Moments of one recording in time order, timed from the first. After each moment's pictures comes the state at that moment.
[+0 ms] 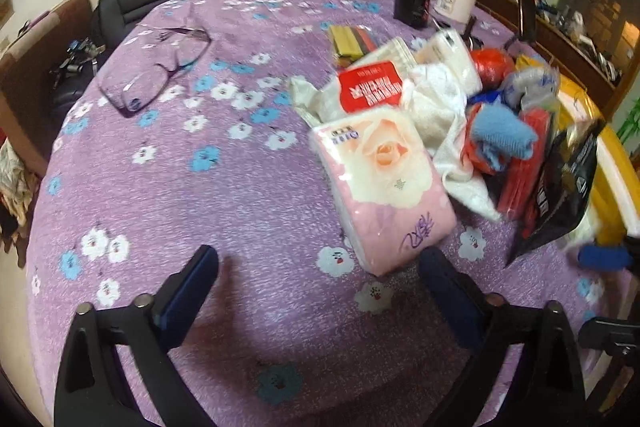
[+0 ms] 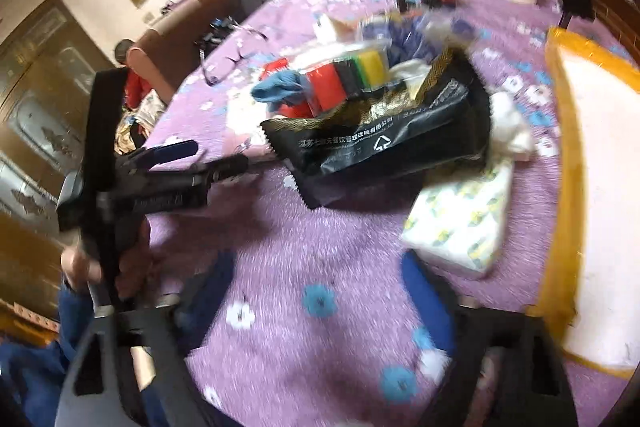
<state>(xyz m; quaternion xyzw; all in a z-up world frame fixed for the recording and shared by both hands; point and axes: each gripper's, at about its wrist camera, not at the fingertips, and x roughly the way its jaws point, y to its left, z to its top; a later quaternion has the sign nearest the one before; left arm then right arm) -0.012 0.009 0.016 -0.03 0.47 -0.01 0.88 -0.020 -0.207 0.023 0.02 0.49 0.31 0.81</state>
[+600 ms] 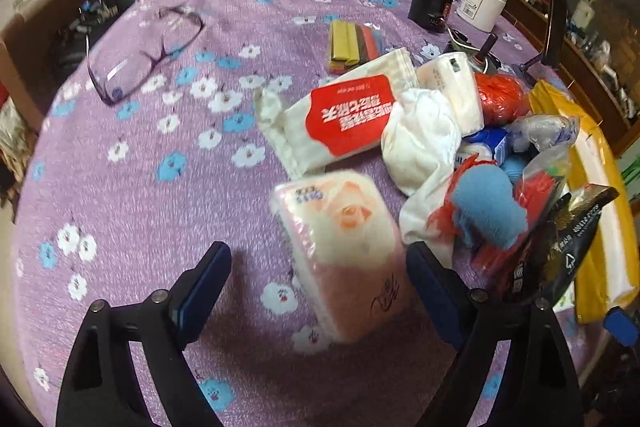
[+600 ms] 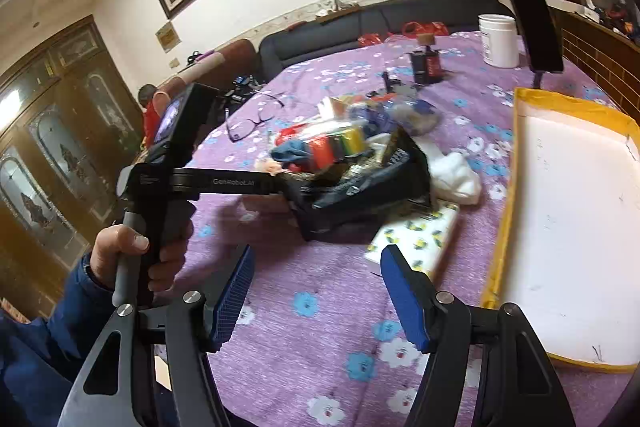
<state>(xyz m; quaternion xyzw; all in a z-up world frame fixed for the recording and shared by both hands) 0.028 -0.018 0.021 -0.07 0.51 0.02 0.86 -0.056 -0.256 0.052 0.04 0.38 0.33 0.86</state>
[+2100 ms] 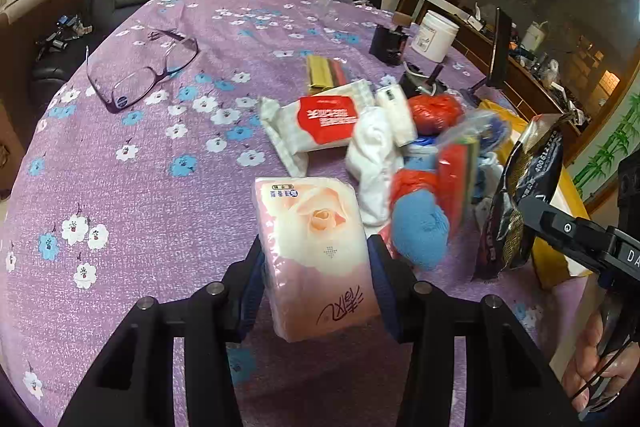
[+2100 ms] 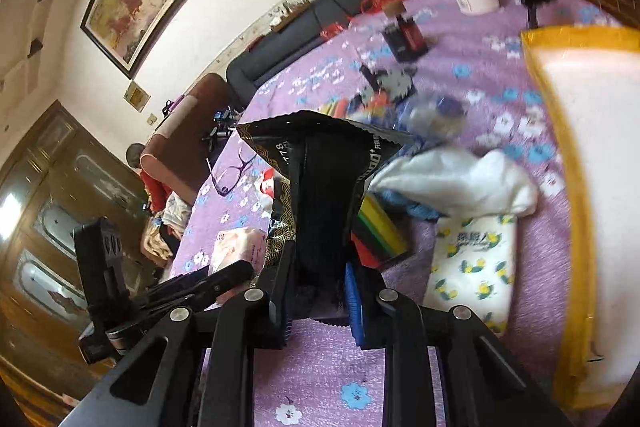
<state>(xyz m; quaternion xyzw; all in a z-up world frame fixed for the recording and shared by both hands) -0.021 0.010 0.038 -0.11 0.44 -0.06 0.89 0.001 -0.232 0.048 0.19 0.41 0.29 0.84</state>
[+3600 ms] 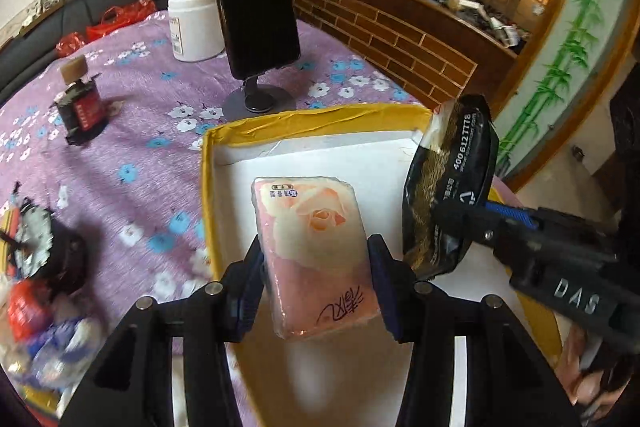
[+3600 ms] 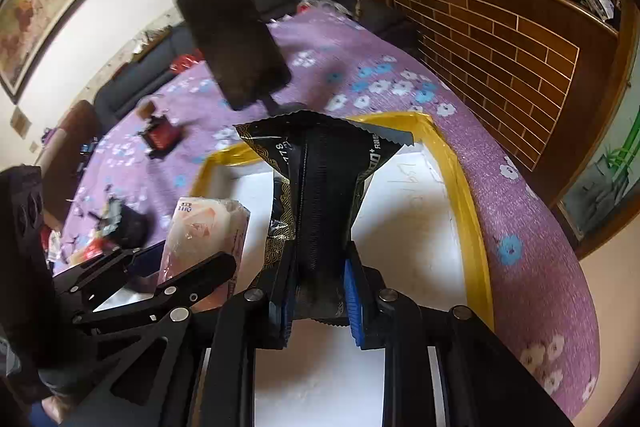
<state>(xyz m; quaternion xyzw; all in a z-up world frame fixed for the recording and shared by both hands) 0.145 -0.322 0.051 0.01 0.47 -0.20 0.86 0.125 -0.484 0.060 0.12 0.46 0.07 0.87</state>
